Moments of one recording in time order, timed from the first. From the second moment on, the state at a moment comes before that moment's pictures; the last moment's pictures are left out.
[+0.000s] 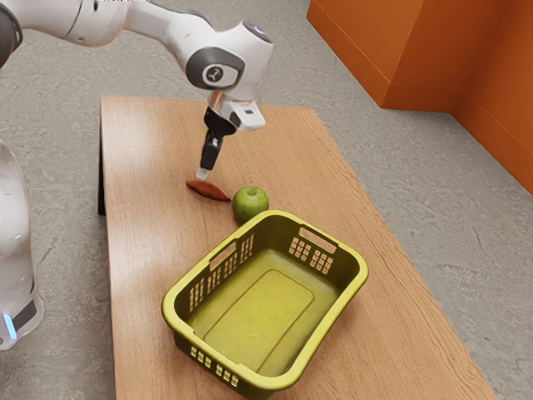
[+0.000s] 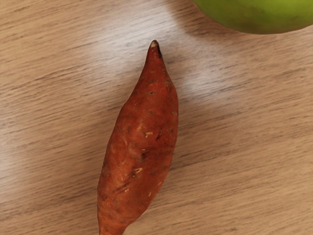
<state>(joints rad) 0.17 -0.29 0.06 -2.23 0.08 1.78 0.52</state>
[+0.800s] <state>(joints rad) 0.17 -0.25 0.07 -2.29 0.08 1.88 0.60</state>
